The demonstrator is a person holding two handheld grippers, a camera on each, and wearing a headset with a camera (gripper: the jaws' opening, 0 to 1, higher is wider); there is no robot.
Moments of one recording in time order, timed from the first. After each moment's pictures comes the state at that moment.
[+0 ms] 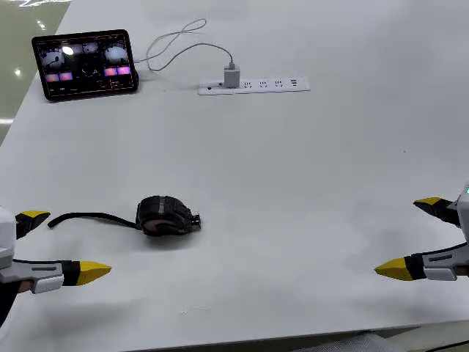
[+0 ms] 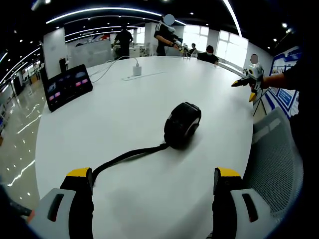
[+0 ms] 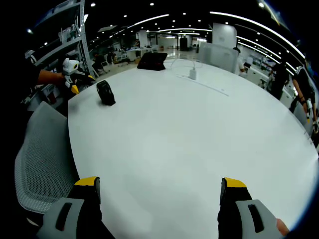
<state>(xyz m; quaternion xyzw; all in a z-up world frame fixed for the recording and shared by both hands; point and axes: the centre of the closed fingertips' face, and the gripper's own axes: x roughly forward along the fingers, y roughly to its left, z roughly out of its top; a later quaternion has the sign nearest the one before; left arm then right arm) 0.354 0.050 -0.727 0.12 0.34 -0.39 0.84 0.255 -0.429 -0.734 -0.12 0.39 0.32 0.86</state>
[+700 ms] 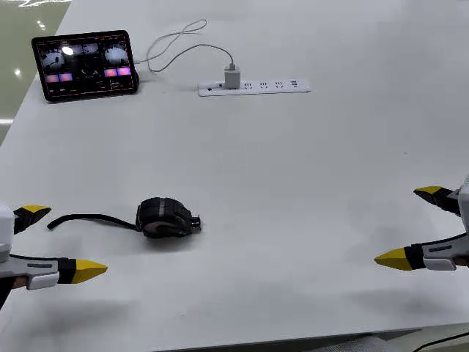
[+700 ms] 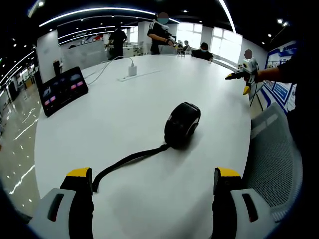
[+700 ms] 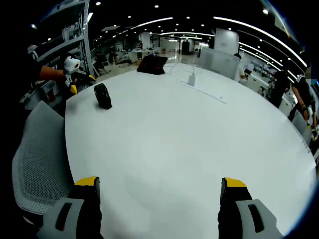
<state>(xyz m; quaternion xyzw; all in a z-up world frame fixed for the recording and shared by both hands) 0.361 0.048 -0.724 0.14 0.34 -0.42 0.83 0.278 -0.432 -0.724 -0.13 0.38 0.32 0.86</state>
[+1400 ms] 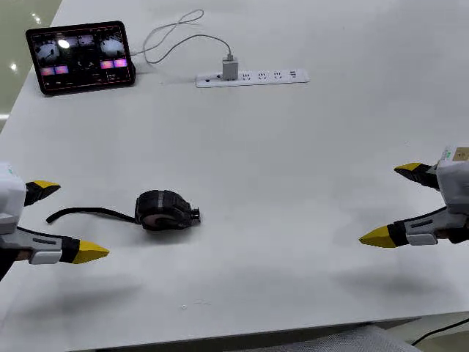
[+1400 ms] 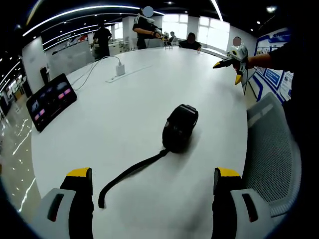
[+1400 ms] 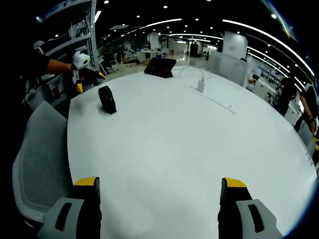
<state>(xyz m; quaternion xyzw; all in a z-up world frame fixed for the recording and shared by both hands) 0.374 0.030 -0.718 0.19 0.35 -0.46 0.79 0.299 -0.408 -0.718 -0.15 0.36 0.35 0.85</state>
